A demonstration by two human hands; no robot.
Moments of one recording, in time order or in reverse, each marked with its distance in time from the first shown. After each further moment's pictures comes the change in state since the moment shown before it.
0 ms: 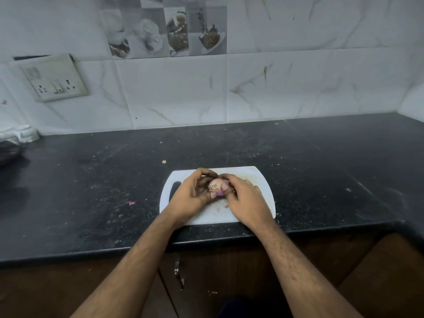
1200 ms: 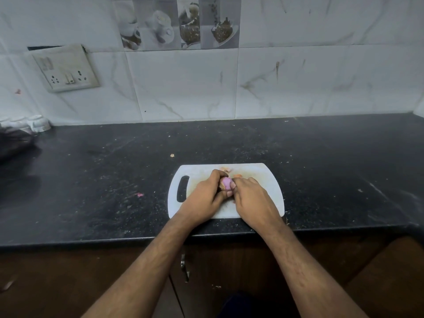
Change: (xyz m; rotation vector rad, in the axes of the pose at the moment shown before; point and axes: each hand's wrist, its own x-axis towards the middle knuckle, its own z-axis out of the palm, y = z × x) left_hand -0.006 -0.005 0.012 0.619 0.004 0.144; right_hand -0.007 -0.006 0.003 -0.187 -0.013 -0.118
